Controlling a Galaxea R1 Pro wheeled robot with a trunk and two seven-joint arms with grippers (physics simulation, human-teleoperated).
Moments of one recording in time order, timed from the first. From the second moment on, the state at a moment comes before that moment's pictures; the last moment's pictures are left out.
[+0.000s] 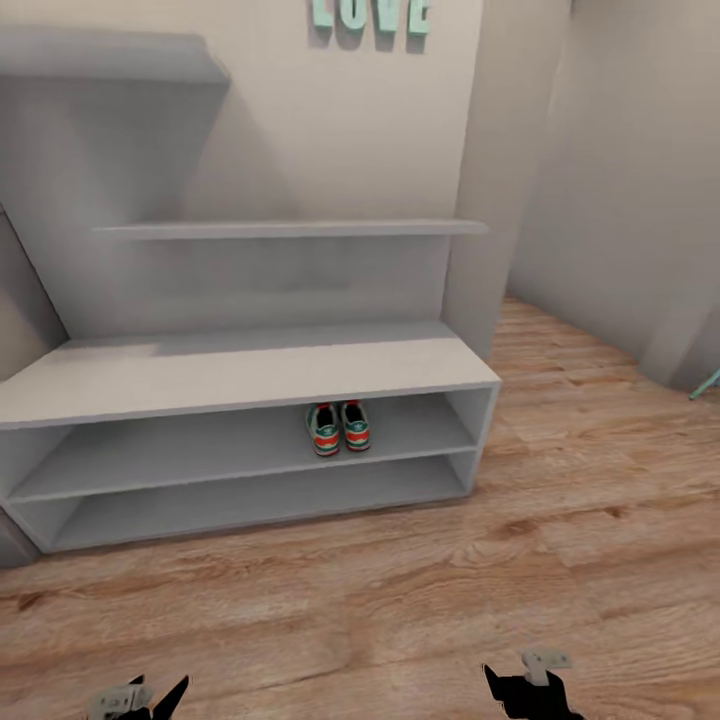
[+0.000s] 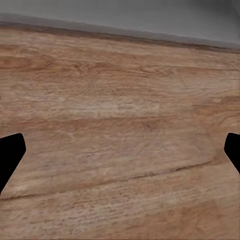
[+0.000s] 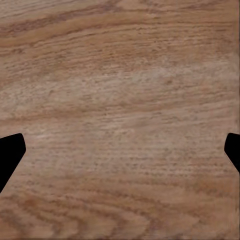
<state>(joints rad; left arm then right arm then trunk) -0.19 0.23 0.39 -0.44 0.13 -0.37 -0.74 -0.48 -0.12 0.00 -0.03 -0.06 -0.37 0.16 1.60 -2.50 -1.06</state>
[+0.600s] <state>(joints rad) -0.19 0.17 0.38 -0.38 0.09 -0.42 -0.62 -0.47 -0.14 0.00 -0.03 -0.14 -0.39 0.16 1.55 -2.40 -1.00</state>
